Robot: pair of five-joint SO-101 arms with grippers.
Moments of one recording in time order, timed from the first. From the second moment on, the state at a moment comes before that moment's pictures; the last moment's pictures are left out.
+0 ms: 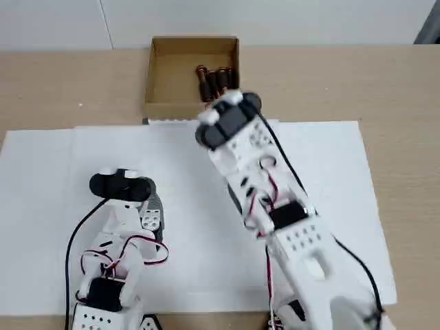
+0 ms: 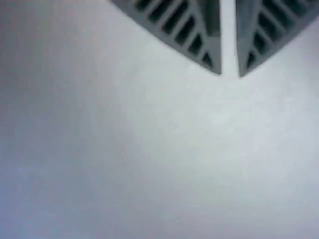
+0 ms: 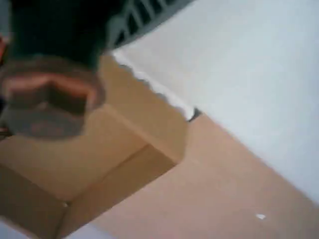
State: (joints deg) left arm 7.0 -102.4 96.7 49.0 9.5; right arm -27.3 -36.2 50.8 8.6 11.0
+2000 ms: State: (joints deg) left arm 7.0 -102.4 96.7 49.0 9.5; right arm -20.7 50.6 -32.7 2.4 14.7
